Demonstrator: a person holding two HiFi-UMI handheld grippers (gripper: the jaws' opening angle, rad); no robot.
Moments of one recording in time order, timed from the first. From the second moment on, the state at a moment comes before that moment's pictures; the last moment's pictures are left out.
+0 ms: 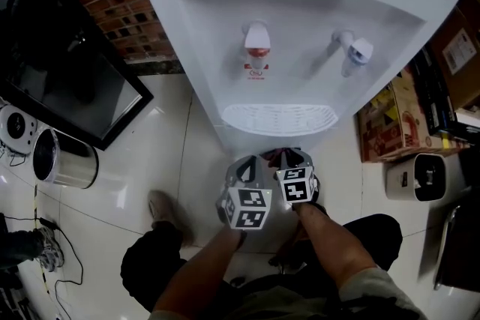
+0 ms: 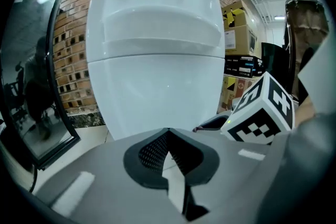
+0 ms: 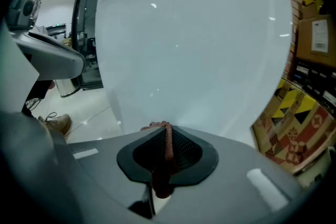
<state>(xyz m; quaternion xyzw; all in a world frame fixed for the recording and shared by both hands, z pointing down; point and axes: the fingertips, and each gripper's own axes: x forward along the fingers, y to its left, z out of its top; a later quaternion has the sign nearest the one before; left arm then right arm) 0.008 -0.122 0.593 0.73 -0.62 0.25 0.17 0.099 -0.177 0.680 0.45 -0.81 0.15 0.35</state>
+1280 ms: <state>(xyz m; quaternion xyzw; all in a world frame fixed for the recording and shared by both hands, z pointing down) 0.008 -0.105 0.621 0.74 -0.60 0.26 0.19 0.163 -0.182 0.712 0.53 -0.73 0.23 0.38</state>
